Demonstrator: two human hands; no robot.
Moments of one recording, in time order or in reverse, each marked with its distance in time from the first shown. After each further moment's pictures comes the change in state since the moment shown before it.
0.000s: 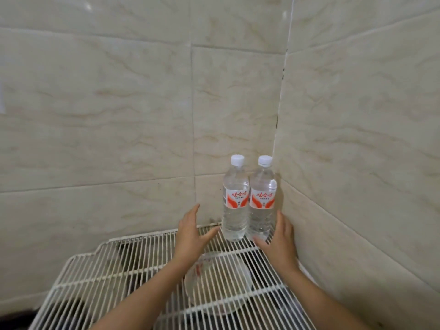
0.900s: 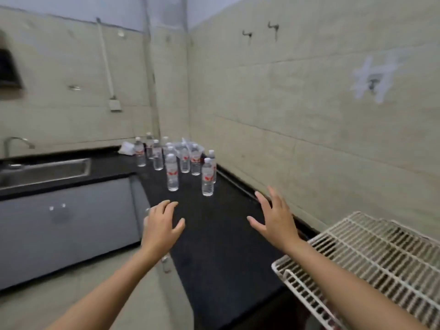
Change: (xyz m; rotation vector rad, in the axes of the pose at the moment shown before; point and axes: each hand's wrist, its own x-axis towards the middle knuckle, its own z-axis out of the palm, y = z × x) left_hand -0.487 -0.032 -0.319 0.868 0.940 -0.838; right_hand -0.320 -0.345 0.100 0.388 -0.371 -1.462
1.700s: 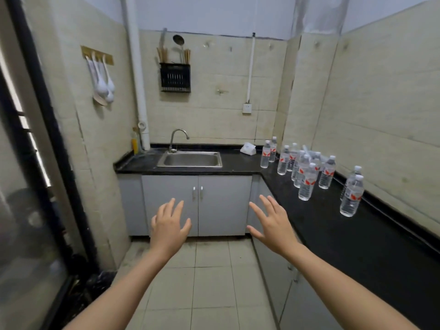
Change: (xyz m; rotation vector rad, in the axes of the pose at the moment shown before) left_hand -0.074 -0.354 -0.234 0.253 0.135 -0.382; right_hand 0.086 -0.440 0.089 0.245 -0.070 -0.418
